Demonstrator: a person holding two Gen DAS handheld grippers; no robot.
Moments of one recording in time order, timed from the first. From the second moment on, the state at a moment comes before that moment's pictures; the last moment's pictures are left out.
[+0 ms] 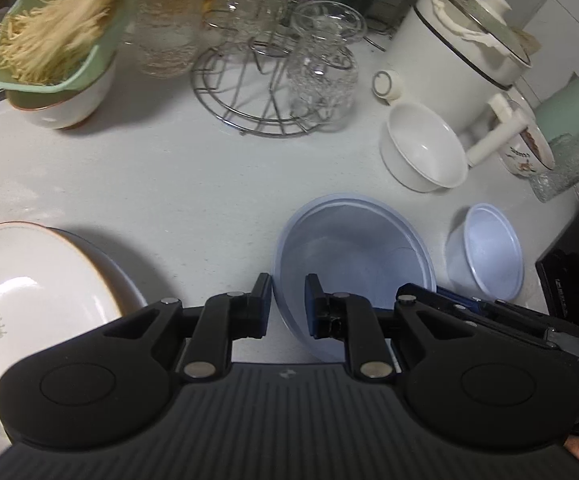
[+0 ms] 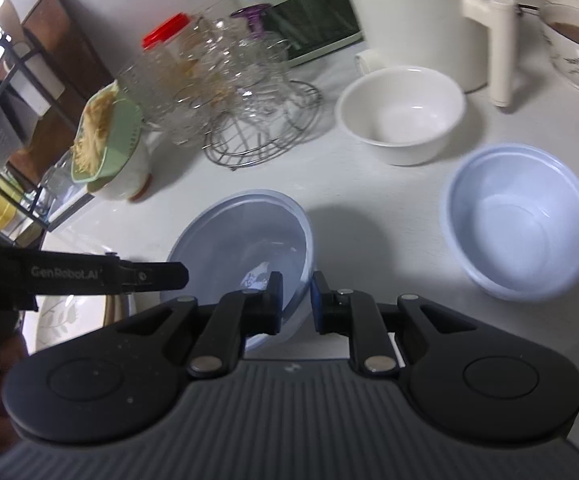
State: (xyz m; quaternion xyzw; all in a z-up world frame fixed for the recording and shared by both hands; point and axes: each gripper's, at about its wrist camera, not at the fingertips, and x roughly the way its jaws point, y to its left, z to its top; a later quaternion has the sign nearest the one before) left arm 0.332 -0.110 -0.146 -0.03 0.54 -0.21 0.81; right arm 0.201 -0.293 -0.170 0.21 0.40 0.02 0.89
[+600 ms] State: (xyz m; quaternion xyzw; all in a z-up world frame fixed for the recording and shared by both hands) left arm 0.327 -0.098 -0.139 0.01 0.52 -0.18 0.83; right arm 0.205 -0.275 -0.174 0.19 0.40 0.02 0.90
